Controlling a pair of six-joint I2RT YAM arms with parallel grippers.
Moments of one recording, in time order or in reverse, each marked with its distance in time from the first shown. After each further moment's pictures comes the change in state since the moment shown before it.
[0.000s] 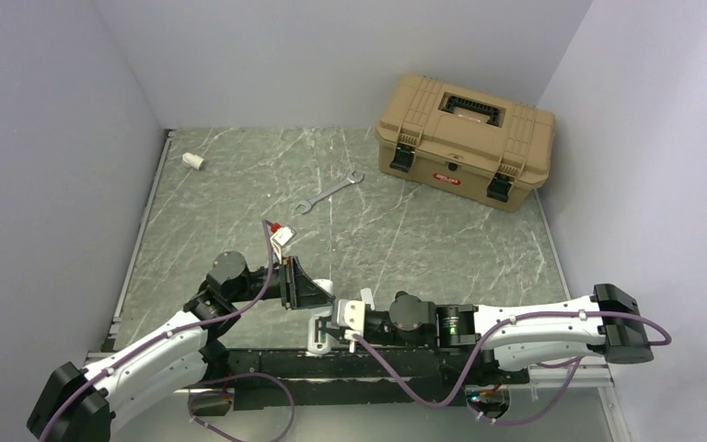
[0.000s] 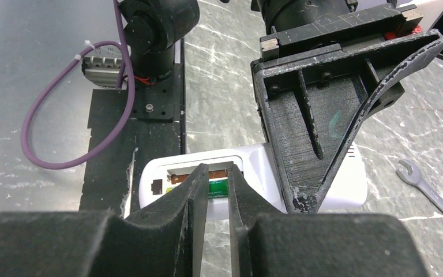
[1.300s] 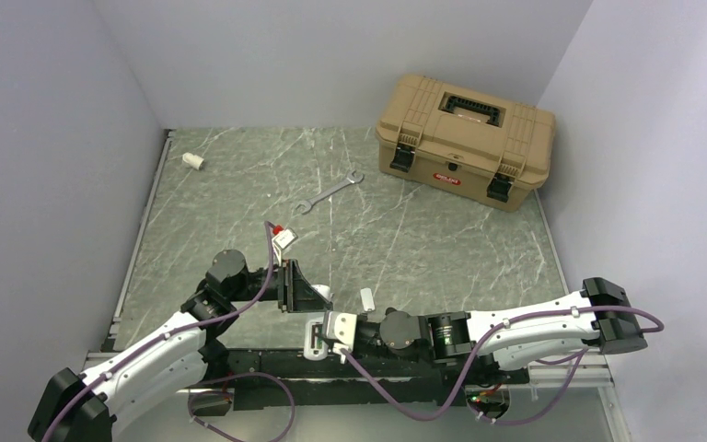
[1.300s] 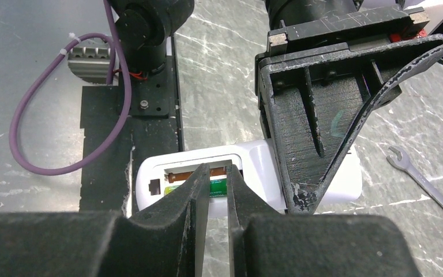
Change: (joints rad) left arm 0.032 -0.020 0.011 -0.082 0.090 0.014; right arm 0.123 0.060 0.054 -0.043 0.191 0.011
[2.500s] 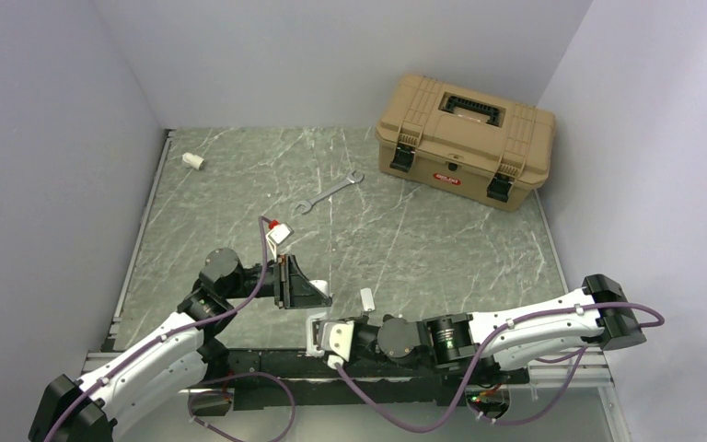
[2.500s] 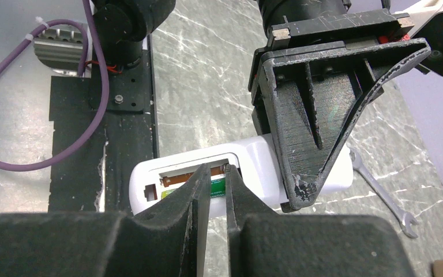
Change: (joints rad) left arm 0.023 -0.026 0.025 0.032 0.021 -0.046; right arm 0.060 0.006 0.074 -0.094 0.128 -0.103
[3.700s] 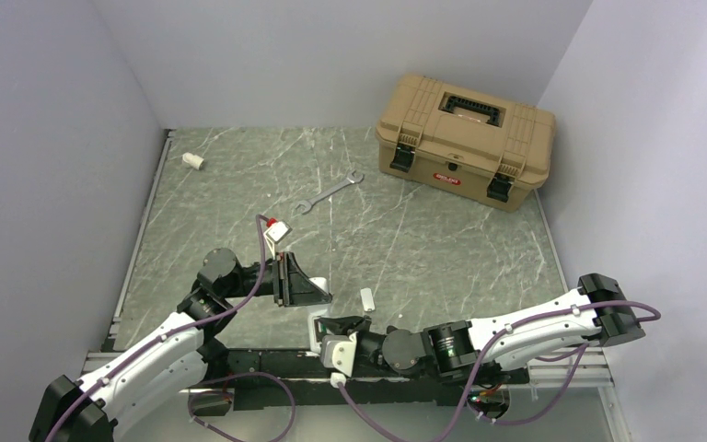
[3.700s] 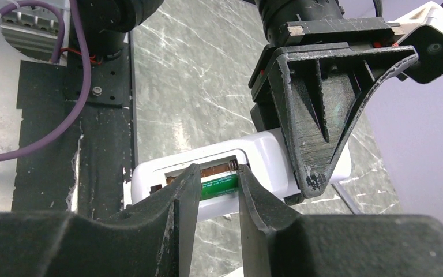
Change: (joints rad) left arm 0.008 0.000 0.003 0.032 -0.009 -0.029; right arm 0.063 -0.003 -0.053 0.083 0.103 -0.137
